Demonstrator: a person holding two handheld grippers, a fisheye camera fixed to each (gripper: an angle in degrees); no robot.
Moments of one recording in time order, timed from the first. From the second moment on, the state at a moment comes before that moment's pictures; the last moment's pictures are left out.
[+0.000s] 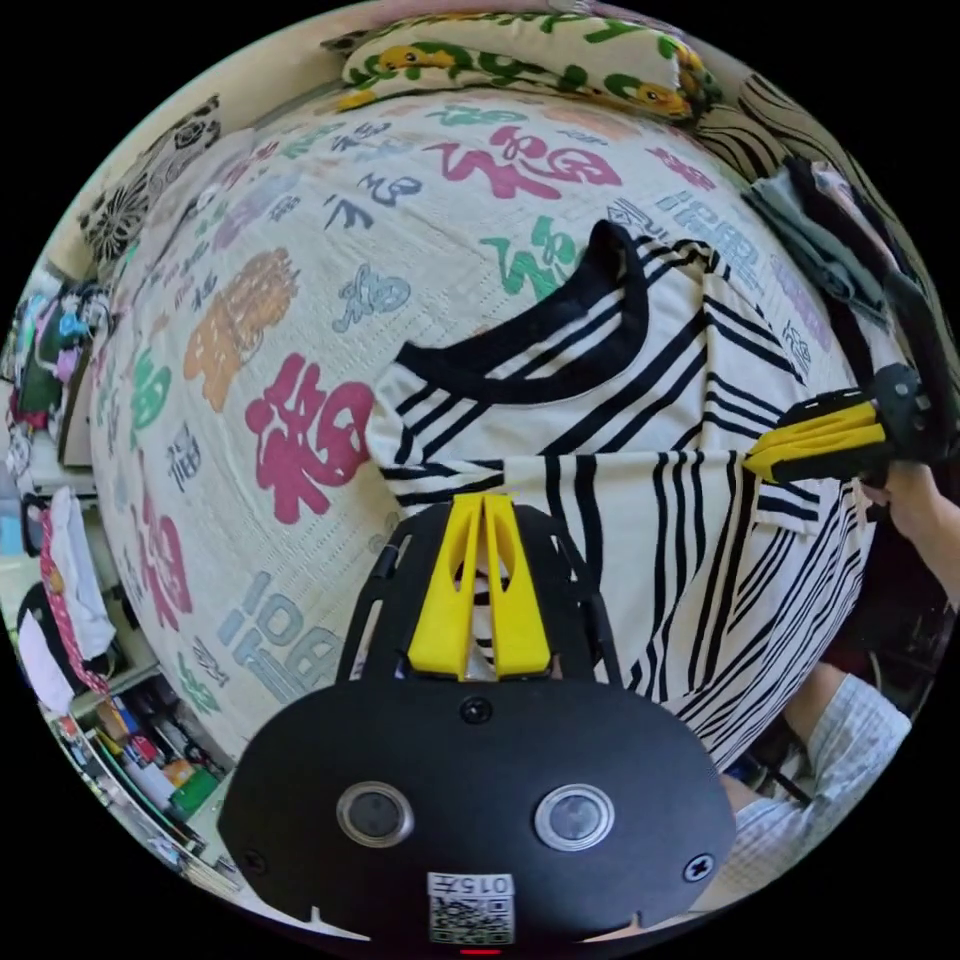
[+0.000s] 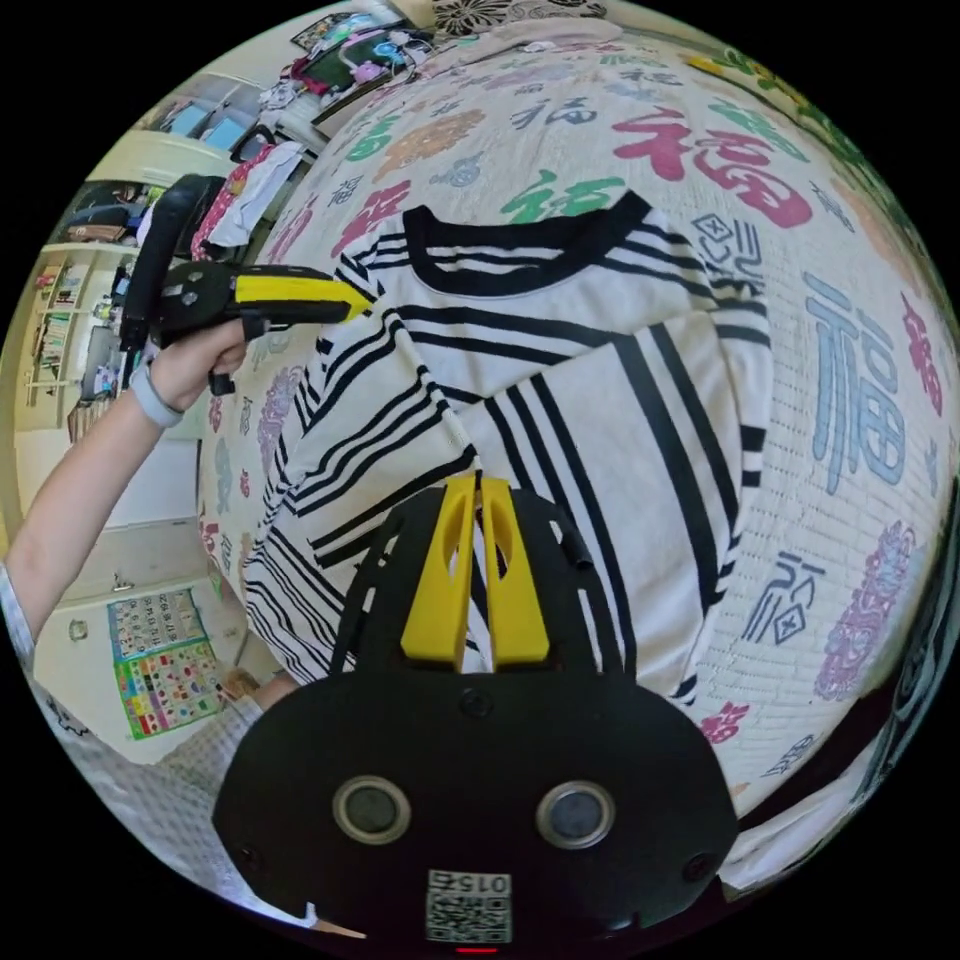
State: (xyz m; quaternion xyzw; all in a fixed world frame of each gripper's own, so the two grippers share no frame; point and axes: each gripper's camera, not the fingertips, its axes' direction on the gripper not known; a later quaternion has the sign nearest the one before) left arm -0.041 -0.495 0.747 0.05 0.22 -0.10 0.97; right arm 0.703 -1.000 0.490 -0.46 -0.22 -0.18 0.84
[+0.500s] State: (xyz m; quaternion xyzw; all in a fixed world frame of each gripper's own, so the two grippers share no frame) left arm -0.144 -0.496 0.823 0.08 0.39 -0.23 0.89; right arm 0.807 -1.076 0.581 -0.44 -0.18 -0.13 0.87
